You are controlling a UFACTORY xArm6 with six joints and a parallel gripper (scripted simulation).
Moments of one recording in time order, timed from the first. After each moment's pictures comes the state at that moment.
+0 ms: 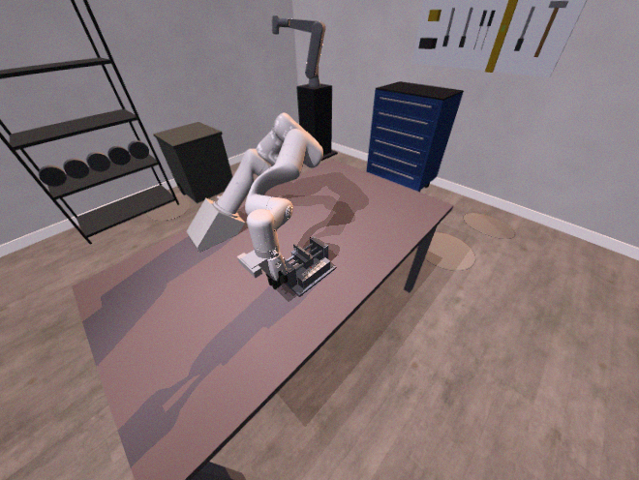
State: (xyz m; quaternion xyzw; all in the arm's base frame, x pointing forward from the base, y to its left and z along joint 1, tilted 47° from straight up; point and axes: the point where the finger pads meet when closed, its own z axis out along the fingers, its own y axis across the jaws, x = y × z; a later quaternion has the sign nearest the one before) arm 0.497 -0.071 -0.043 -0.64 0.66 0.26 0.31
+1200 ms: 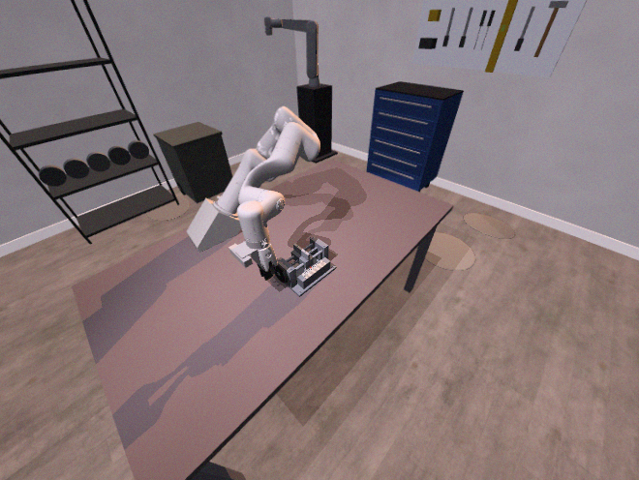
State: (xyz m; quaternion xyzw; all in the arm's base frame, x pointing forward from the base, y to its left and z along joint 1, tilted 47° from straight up) arm 0.448 -0.074 -0.041 -0.64 0.66 0.26 0.31
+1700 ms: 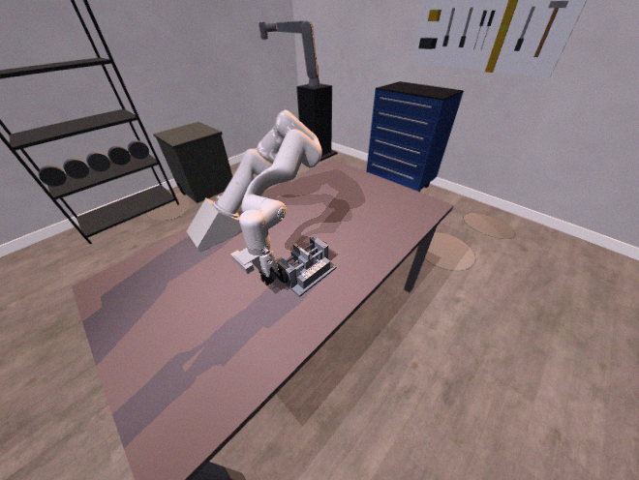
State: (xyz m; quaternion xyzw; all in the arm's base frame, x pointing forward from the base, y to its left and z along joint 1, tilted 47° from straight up) arm 0.448 -0.050 -0.063 -0.64 0.66 0.26 0.31
